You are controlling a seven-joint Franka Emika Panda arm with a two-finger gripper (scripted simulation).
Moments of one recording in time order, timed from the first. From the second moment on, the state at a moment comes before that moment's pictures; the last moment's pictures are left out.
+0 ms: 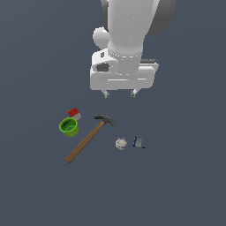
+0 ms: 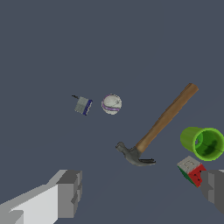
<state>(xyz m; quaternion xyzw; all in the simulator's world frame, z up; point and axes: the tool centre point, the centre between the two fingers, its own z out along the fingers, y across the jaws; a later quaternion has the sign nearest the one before) -0.008 0.026 0.321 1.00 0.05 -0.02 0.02</state>
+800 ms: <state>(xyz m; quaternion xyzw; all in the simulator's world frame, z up) 0.004 0.030 0.329 1.00 0.05 0.00 0.00</state>
